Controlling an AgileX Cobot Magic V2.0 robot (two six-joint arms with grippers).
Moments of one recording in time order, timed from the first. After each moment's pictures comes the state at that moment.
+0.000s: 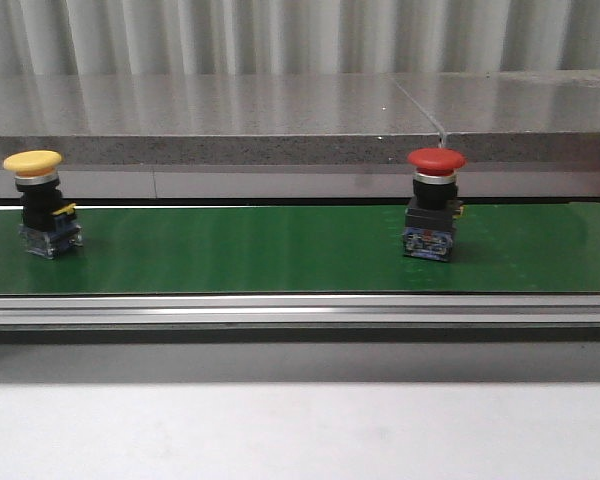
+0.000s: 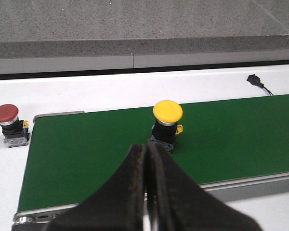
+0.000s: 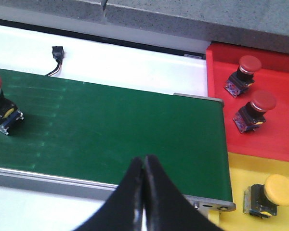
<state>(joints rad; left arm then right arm) -0.06 0.53 -0.58 -0.35 0.56 0.25 0.00 0.62 -0.60 0.02 0.55 -0.06</state>
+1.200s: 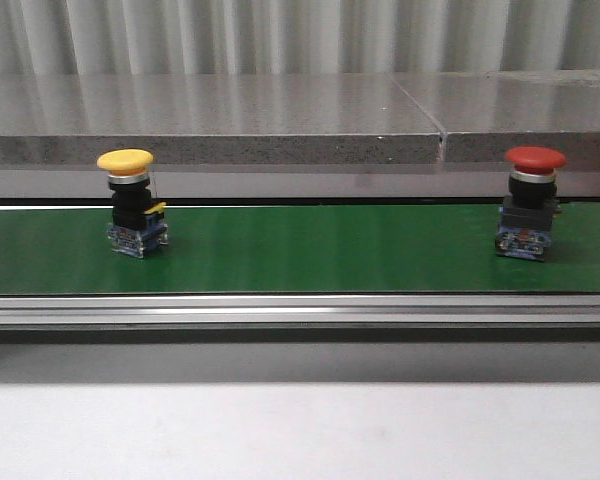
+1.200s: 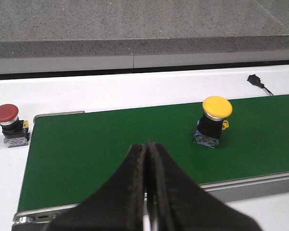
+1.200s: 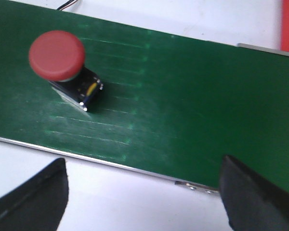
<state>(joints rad) -0.06 0.53 -0.58 -0.35 0.56 0.25 0.09 1.04 -0.73 0.06 0.60 -0.06</state>
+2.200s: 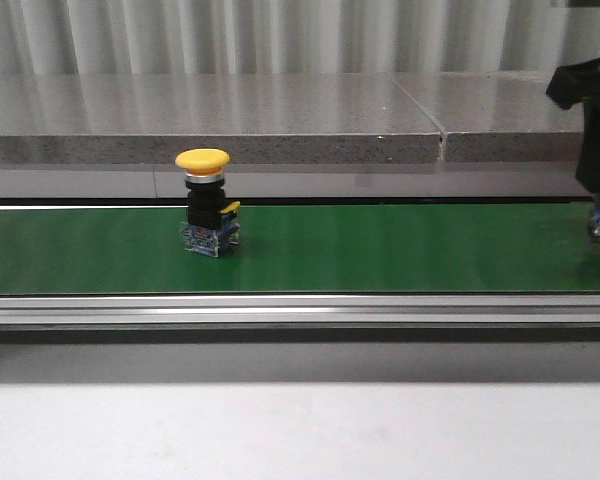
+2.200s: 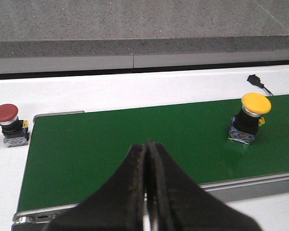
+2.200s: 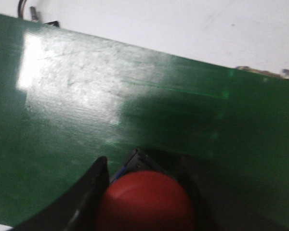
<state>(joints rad) -0.06 0.53 -0.58 -0.35 0.56 0.25 0.07 1.52 -1.12 0.06 0.77 -0.06</state>
